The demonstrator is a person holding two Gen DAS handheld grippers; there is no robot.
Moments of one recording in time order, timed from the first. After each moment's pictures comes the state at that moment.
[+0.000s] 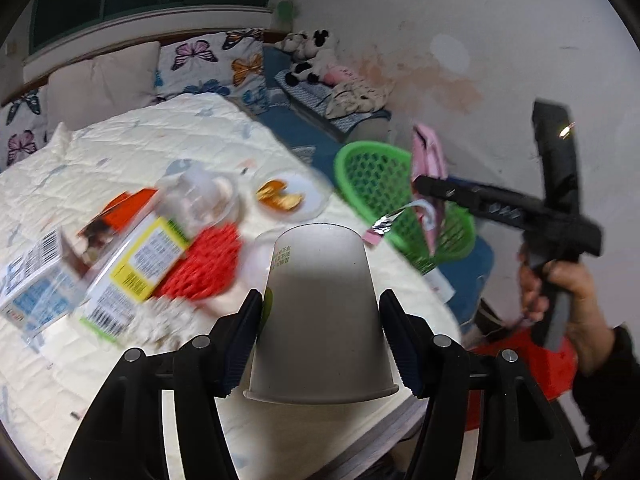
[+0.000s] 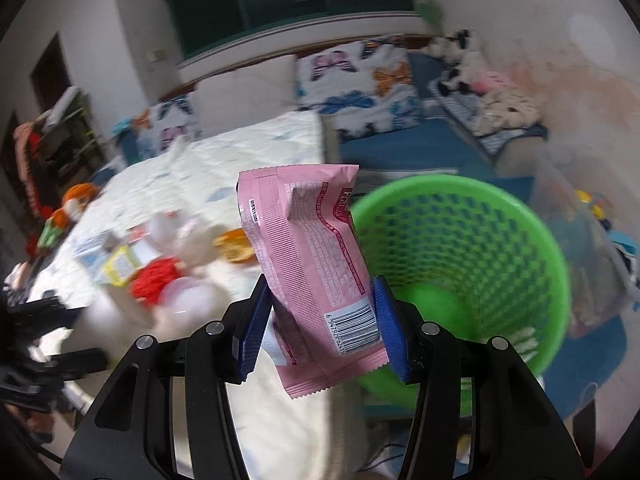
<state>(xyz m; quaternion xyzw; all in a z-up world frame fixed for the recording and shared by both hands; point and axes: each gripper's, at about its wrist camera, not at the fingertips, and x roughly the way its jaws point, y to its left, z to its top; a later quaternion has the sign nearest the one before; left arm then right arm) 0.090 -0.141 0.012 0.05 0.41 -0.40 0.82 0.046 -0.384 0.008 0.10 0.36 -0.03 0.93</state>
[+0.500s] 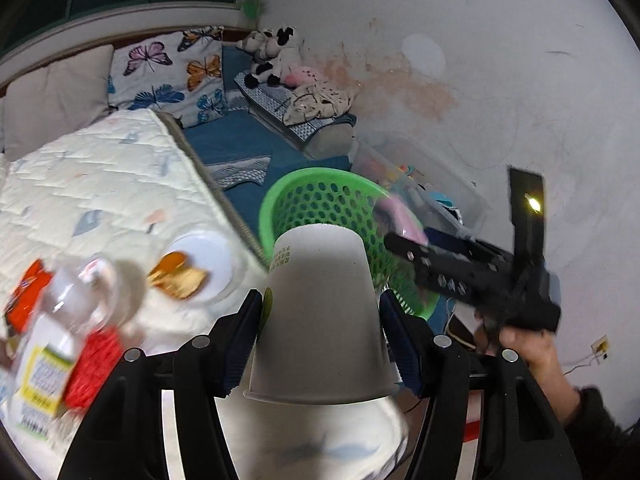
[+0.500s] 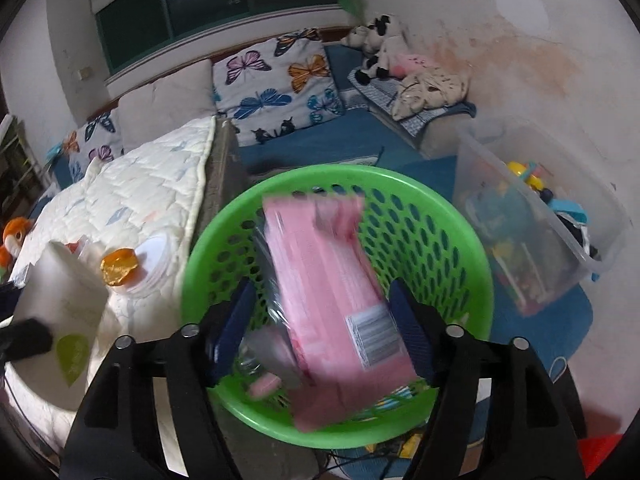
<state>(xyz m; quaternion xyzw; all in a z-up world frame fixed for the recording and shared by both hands) 0.129 -0.255 0.021 0.04 0.42 -0.44 0.79 0.040 -0.462 -0.018 0.12 0.36 -0.15 0.91</state>
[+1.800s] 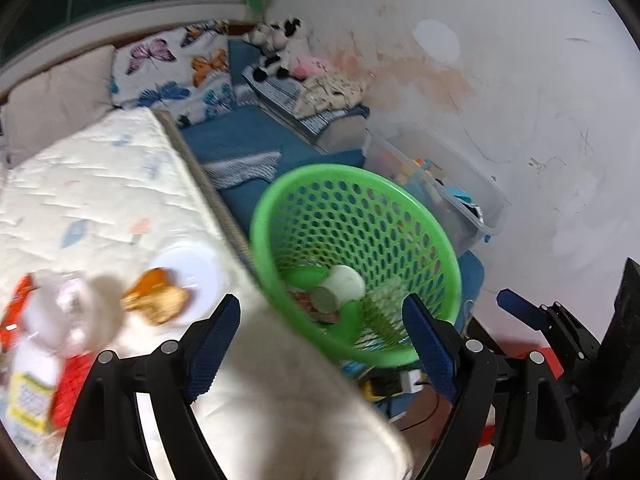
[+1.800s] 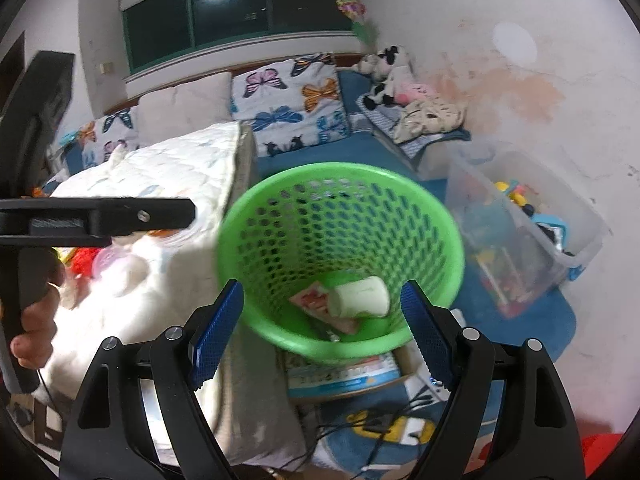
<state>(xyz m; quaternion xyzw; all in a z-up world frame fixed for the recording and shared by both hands) 0.128 -0.280 0.014 0.06 0.41 -0.41 0.81 -0.032 -0.408 -0.009 0.07 0.33 -0.13 0.93</state>
